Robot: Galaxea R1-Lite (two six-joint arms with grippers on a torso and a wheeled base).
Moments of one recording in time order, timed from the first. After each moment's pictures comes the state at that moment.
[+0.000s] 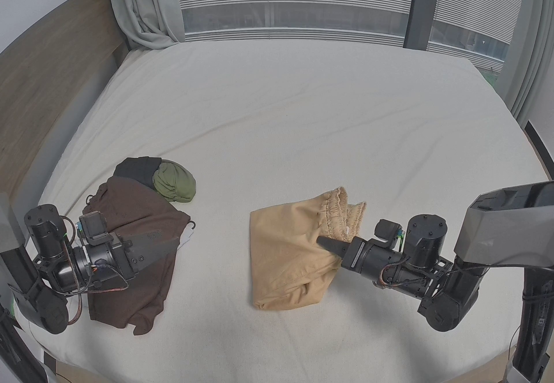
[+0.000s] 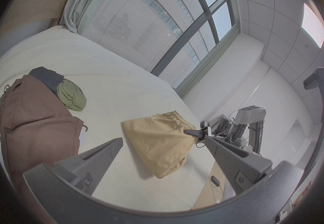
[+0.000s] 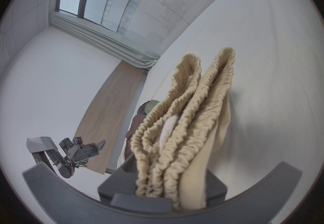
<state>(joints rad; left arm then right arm) -0.01 1.91 -0.19 -1.54 -0.85 -0.37 0.55 2.27 -0.55 -1.54 0.25 0.78</state>
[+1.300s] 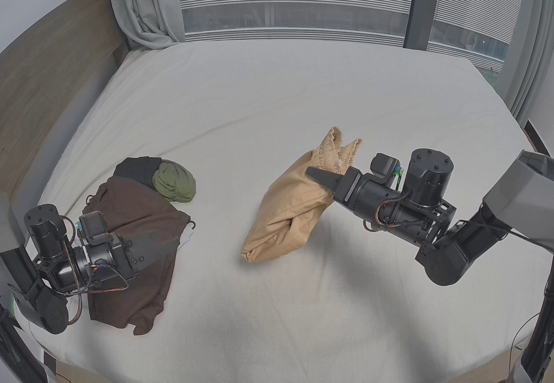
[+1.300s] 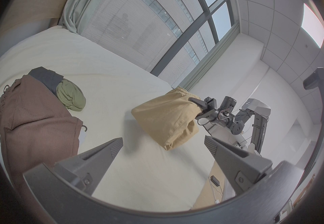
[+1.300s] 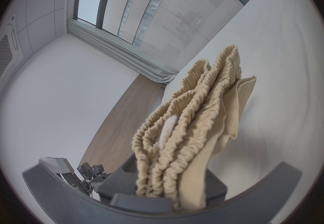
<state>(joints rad) -0.01 1.91 -0.19 -1.54 -0.85 -0.37 0.54 2.12 -0.87 -1.25 0.27 0.78</state>
